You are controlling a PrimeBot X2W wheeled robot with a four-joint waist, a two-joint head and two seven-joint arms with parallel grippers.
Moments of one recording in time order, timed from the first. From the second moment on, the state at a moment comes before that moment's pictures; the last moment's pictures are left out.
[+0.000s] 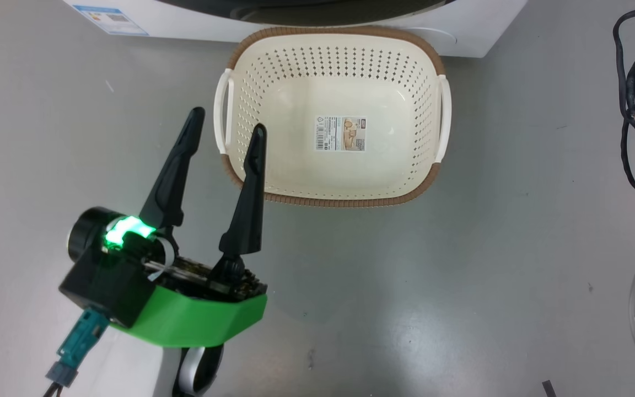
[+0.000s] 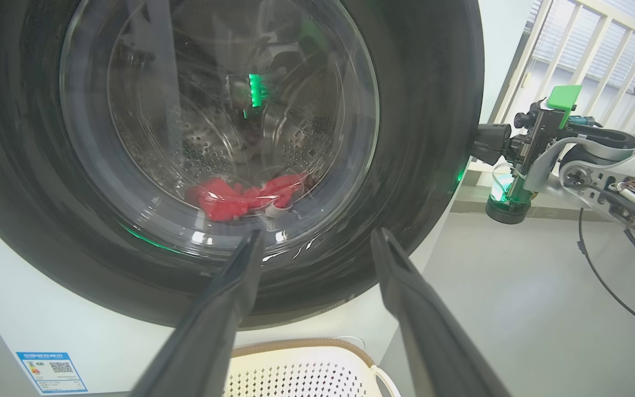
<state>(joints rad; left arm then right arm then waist) -0.42 0.03 -0.26 -0.09 -0.28 -0.02 -0.25 -1.23 -0.08 -0.11 0.65 1.24 0.12 0.51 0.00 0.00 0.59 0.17</state>
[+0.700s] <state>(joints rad) -0.42 0.03 -0.26 -0.08 -0.28 -0.02 -0.25 -1.21 -0.09 -0.05 0.63 1.28 0.12 0.56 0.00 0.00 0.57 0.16</state>
